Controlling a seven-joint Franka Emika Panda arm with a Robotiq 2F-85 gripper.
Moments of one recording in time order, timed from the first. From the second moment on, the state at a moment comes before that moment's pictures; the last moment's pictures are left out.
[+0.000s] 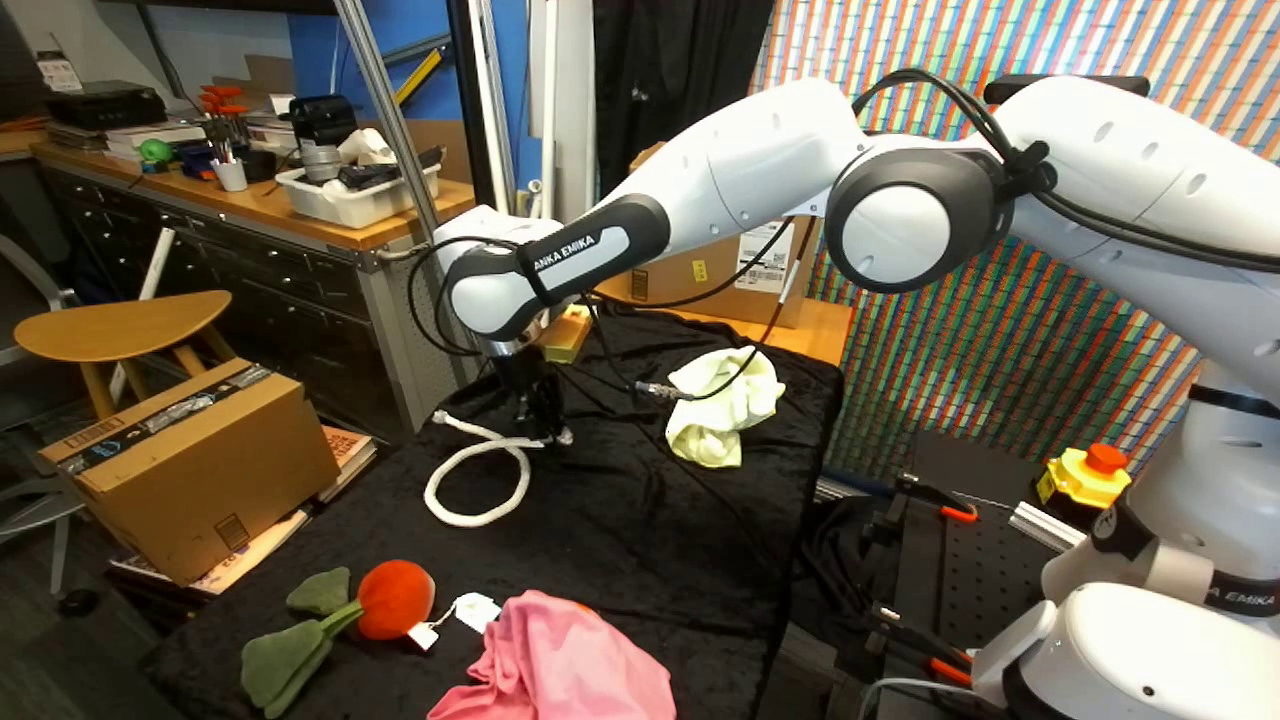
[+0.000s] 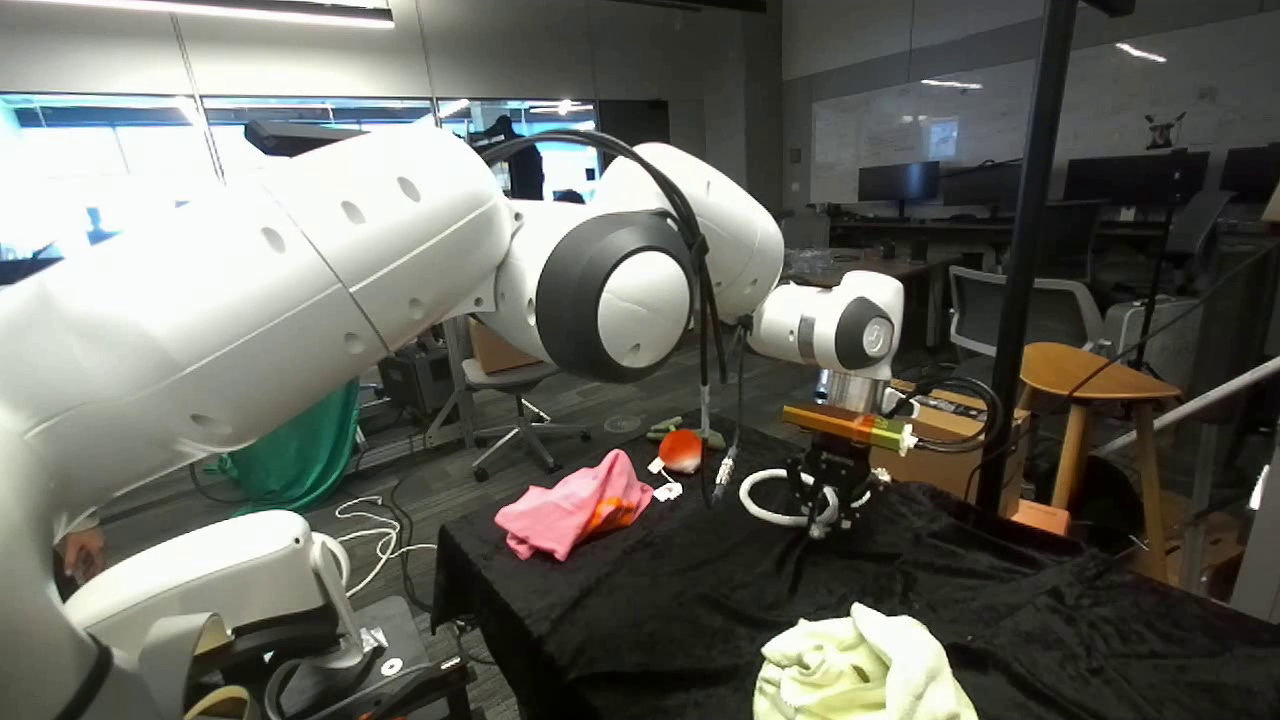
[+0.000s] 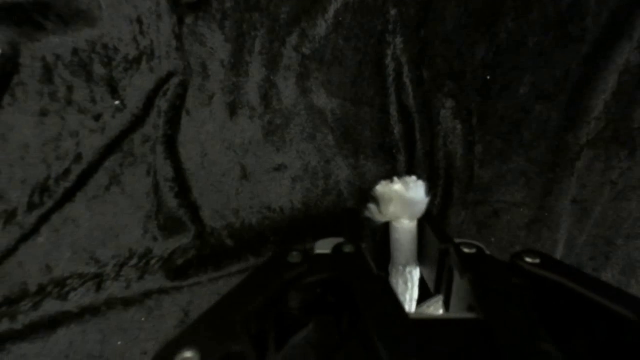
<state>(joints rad) 0.06 1.18 0.09 -0.92 -0.12 1.77 -0.26</state>
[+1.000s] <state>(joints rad) 0.01 1.11 0.09 -0.90 -0.12 1.90 -0.21</state>
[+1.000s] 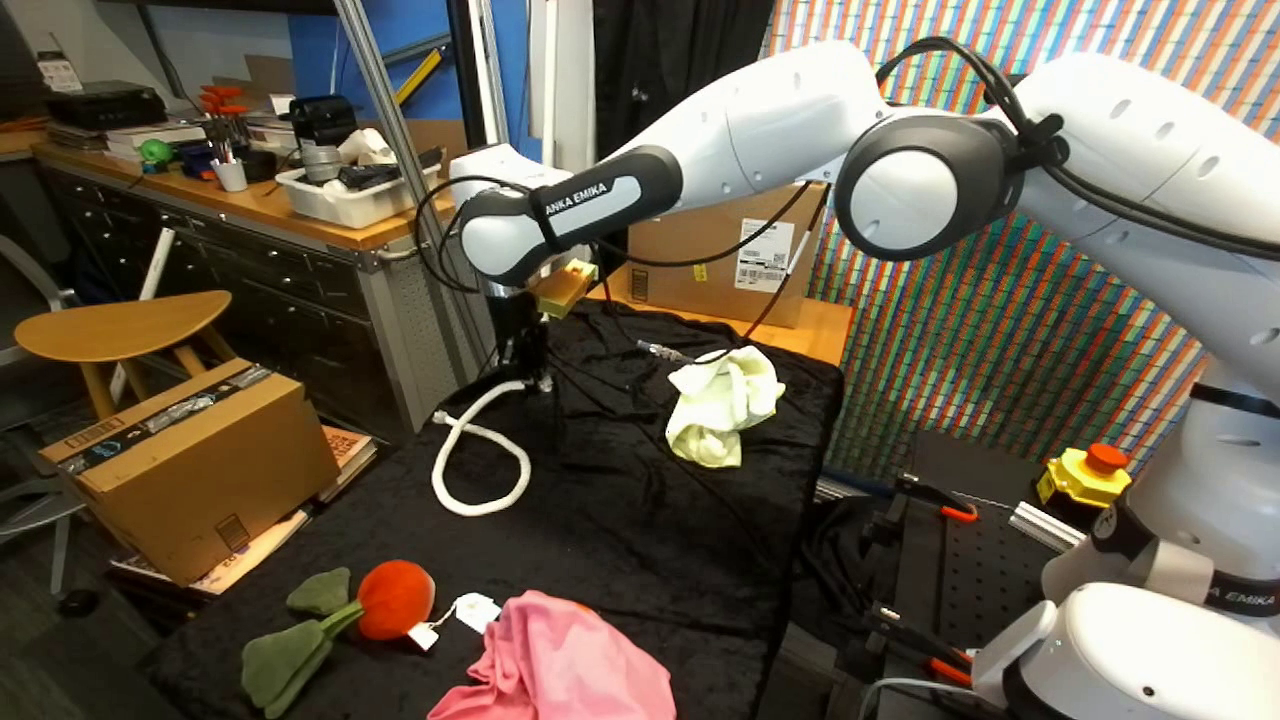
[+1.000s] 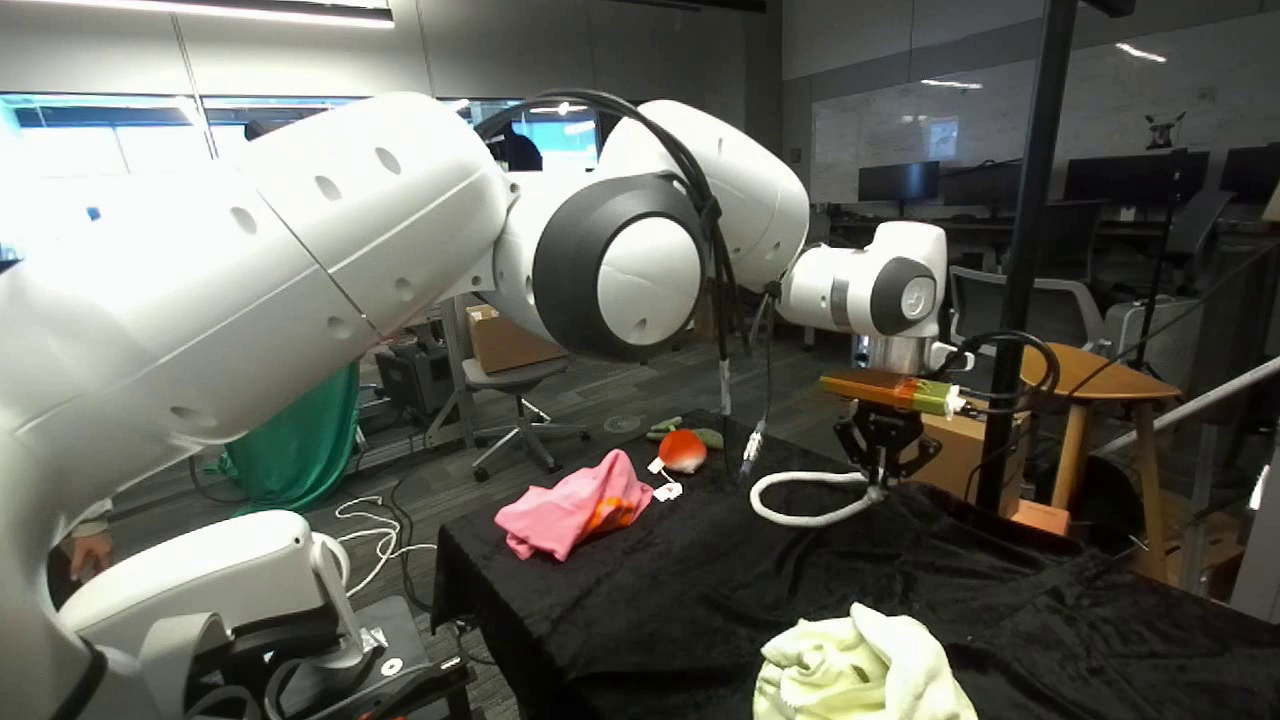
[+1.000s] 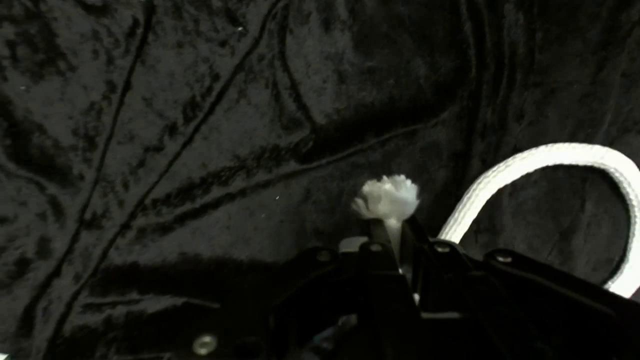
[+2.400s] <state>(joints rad) -0.09 0.40 0.01 -1.81 -0.01 2.46 -0.02</state>
